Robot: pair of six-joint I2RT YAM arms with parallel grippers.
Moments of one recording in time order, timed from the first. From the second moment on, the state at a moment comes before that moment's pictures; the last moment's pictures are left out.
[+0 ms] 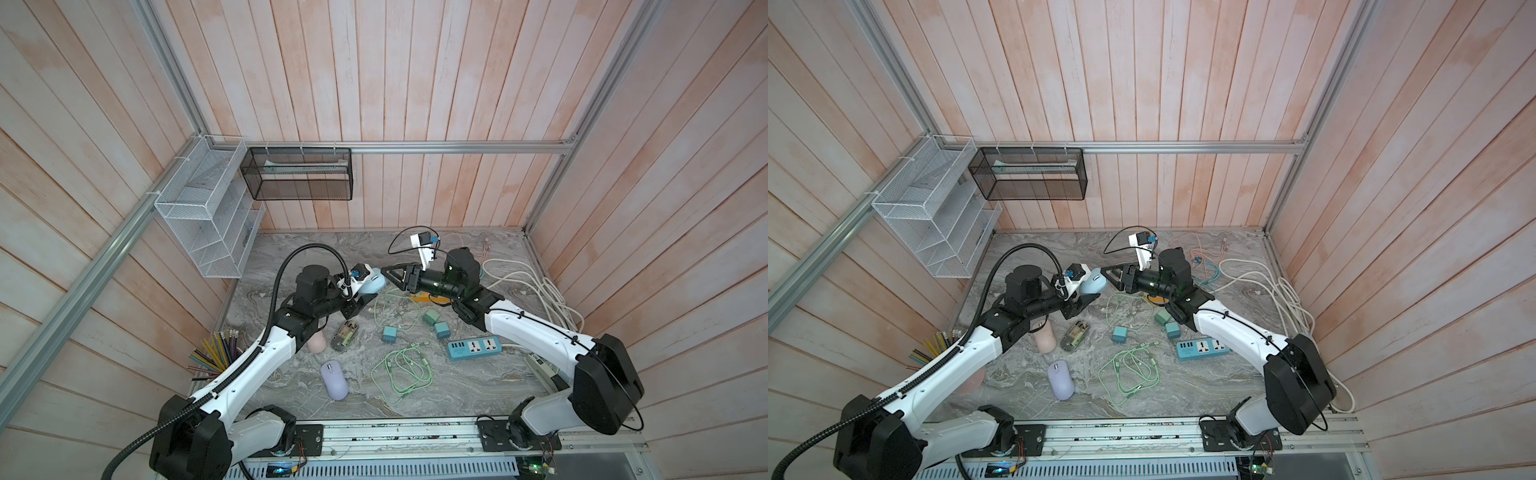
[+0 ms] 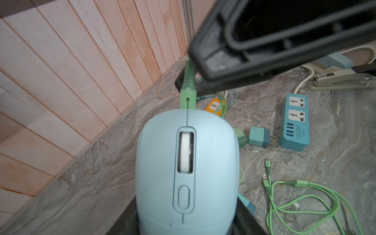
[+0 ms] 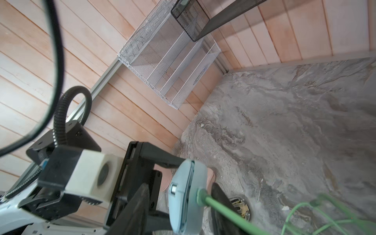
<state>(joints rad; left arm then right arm) -0.43 1.18 0.85 -0.08 0.42 0.43 0.67 1.49 1.06 0.31 -0.50 0.71</state>
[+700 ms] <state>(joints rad) -0.43 1.23 0.87 -0.14 0.31 0.45 0.46 1.55 1.21 0.24 -0.45 0.75</state>
